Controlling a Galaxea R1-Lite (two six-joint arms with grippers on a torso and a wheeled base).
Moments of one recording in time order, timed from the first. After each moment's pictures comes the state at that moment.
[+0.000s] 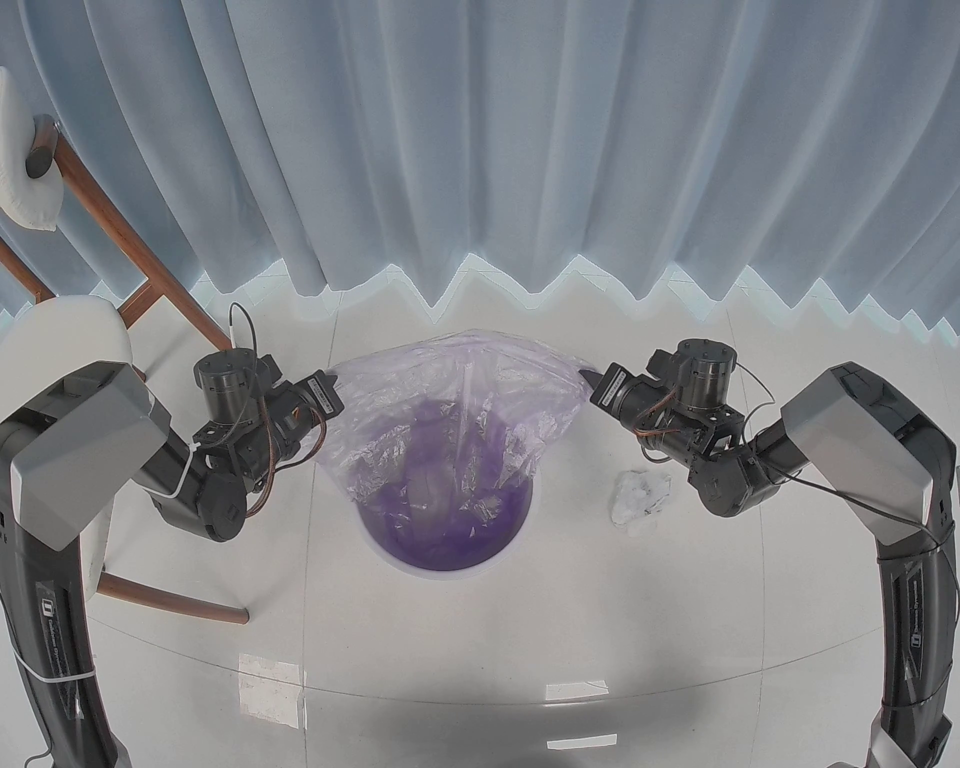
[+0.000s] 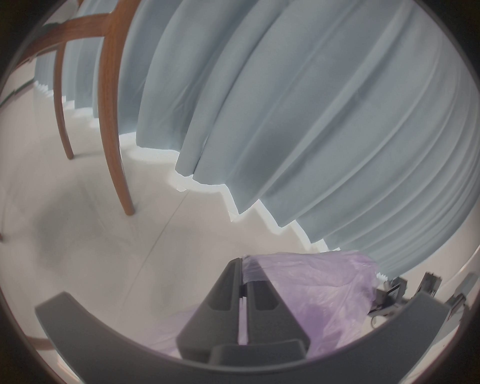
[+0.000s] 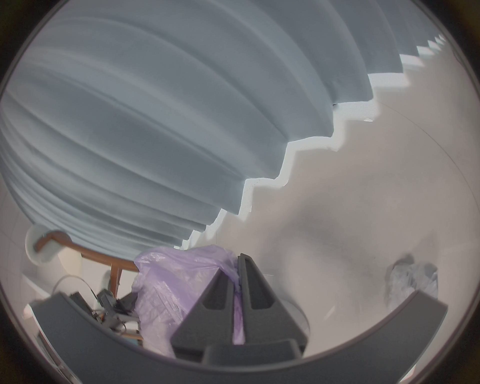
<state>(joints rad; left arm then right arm) -0.20 2.26 -1.09 -1.10 -0.05 -0.50 0.36 2.42 -1.41 -0.91 0.19 0.68</state>
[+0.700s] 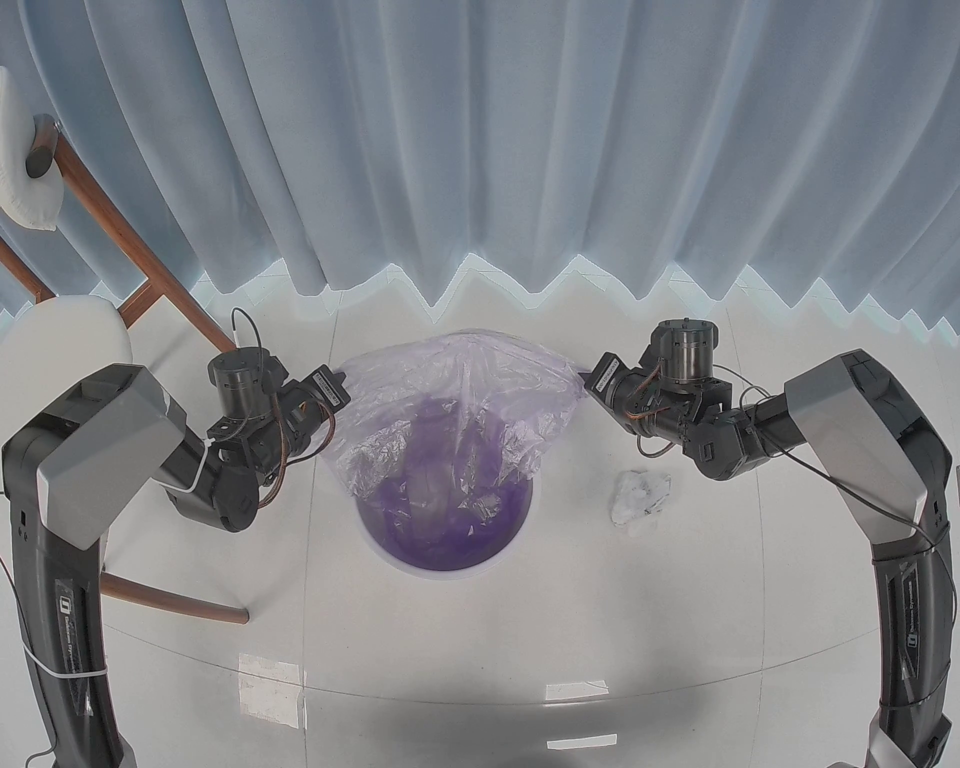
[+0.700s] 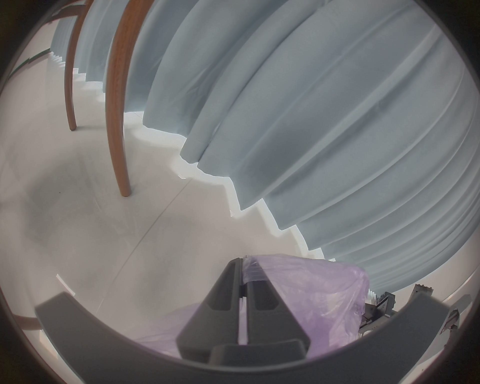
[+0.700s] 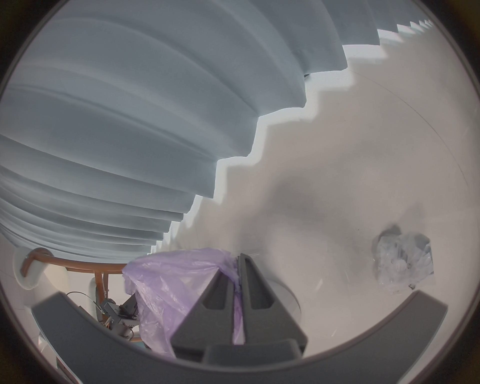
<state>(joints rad) -0.19 2.33 -1.20 -1.05 -0.08 -0.65 0.36 2.44 -1.62 -0.54 0.18 0.80</state>
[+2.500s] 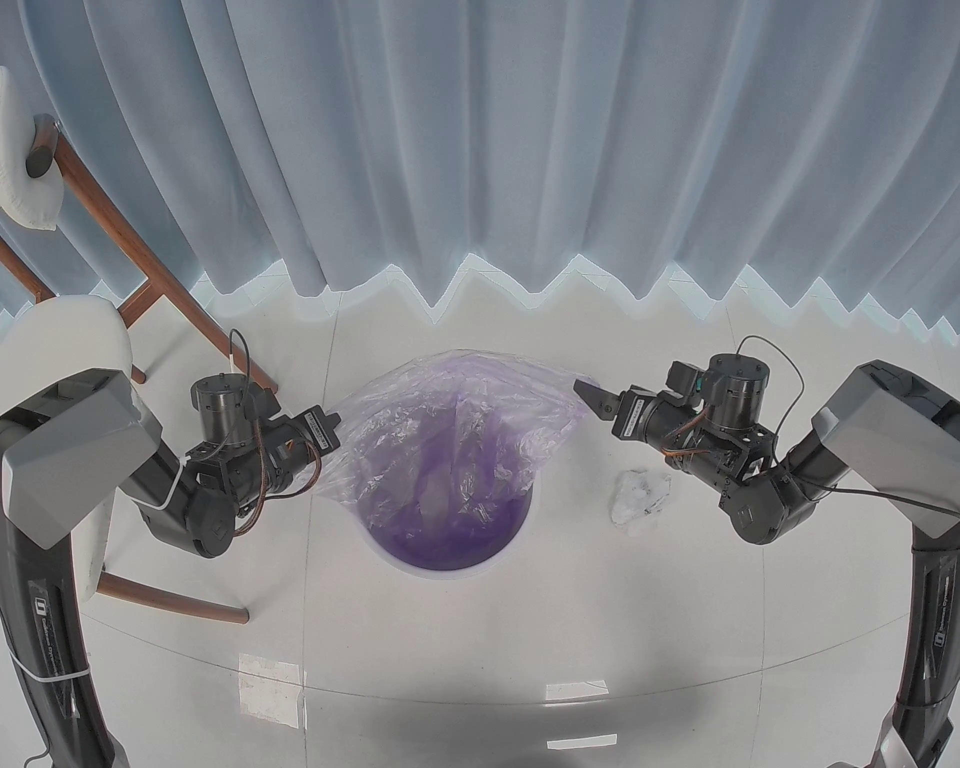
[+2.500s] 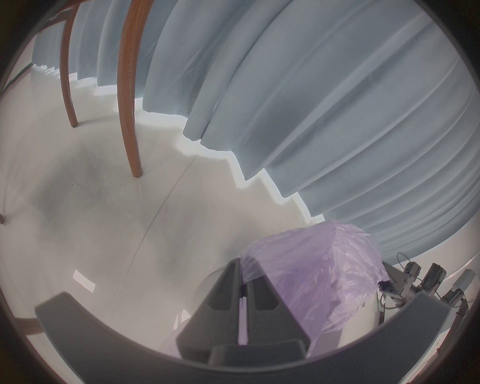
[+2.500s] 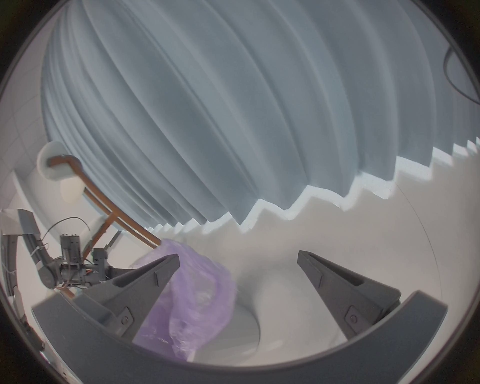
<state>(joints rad) -0.18 2.24 -0.99 -1.02 -0.16 -0.55 0.36 2.29 -1.13 -1.04 0.15 0.34</state>
